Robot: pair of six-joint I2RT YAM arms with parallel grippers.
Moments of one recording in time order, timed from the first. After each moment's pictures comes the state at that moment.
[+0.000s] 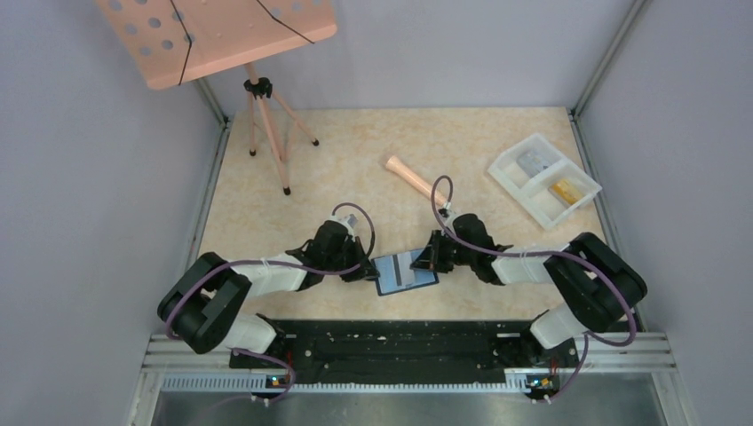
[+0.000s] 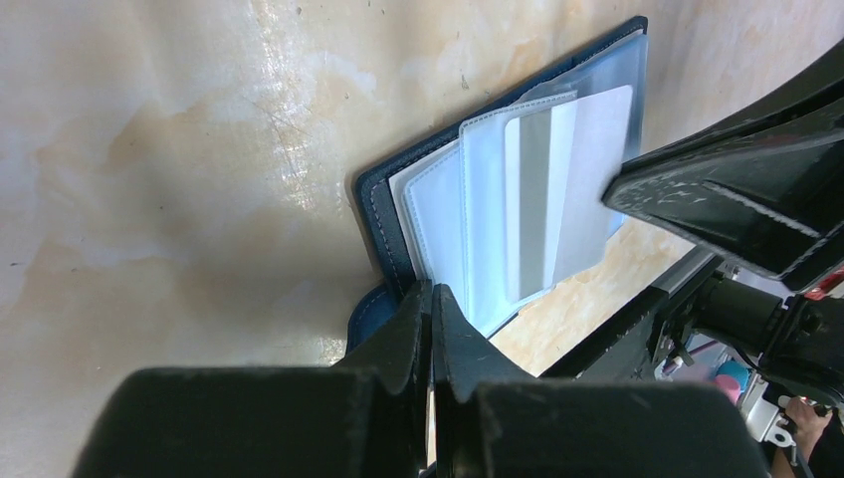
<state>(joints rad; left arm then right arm) -0.64 1.40 0.44 0.17 0.30 -0.87 0.62 1.50 0.44 0.41 -0.41 0.80</state>
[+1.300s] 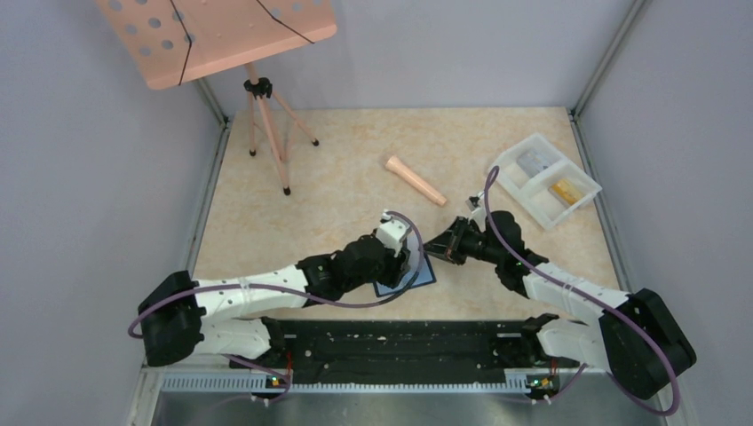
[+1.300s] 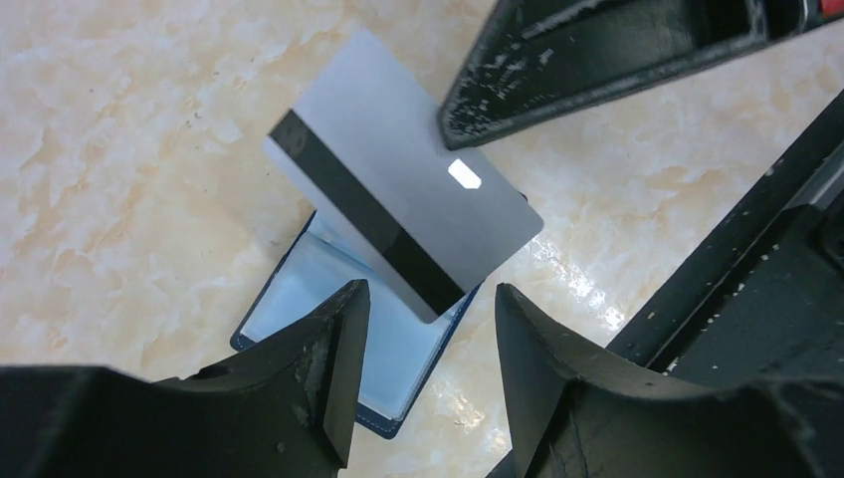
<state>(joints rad) -1.10 1.21 0.67 0.00 -0.21 -0.31 0.51 1.11 0.37 0.36 -0.48 1.10</state>
